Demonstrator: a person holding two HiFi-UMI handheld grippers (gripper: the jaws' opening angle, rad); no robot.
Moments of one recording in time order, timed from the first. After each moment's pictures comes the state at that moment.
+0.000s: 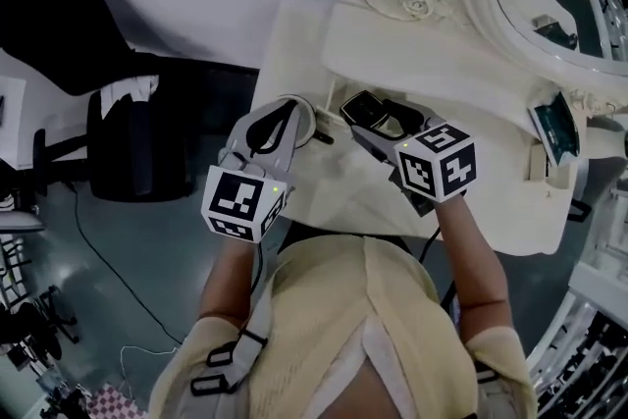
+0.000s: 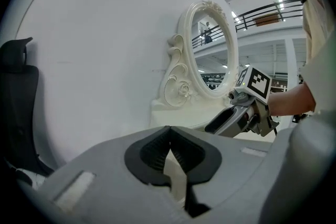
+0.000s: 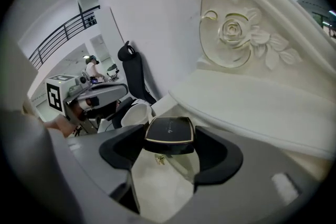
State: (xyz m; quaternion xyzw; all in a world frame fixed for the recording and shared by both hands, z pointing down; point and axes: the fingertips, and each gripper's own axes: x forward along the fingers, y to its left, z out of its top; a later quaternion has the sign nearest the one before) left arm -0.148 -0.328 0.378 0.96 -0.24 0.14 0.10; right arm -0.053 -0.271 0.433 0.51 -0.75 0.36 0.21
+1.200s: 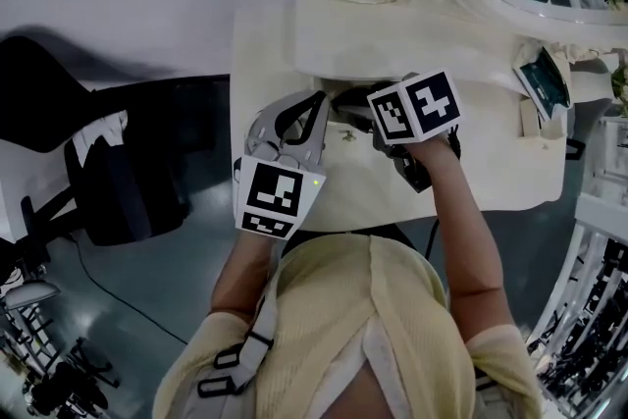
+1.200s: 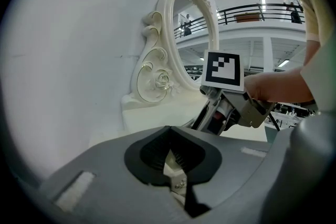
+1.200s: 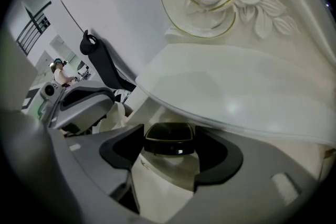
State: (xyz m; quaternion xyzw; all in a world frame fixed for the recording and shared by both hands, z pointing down) left arm -0.073 -0.321 0.398 0.97 -0.11 0.18 0.08; right arm -0.025 -0.285 0.470 0.54 -0.61 0.51 0.28
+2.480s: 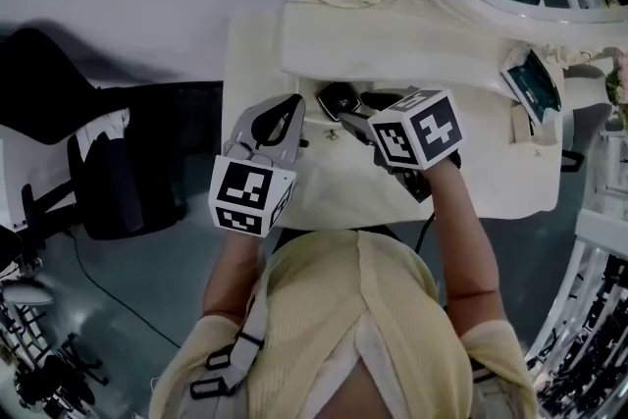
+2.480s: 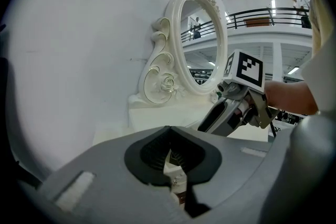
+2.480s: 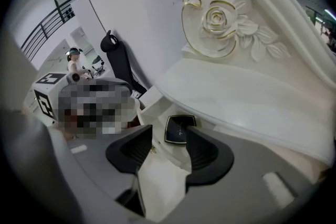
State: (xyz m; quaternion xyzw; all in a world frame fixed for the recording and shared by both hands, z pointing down) left arm -0.085 -0.315 0.390 0.97 -0.14 0.17 0.12; right arm -0.030 -0.263 0.437 0.52 -0.68 0.43 0.27
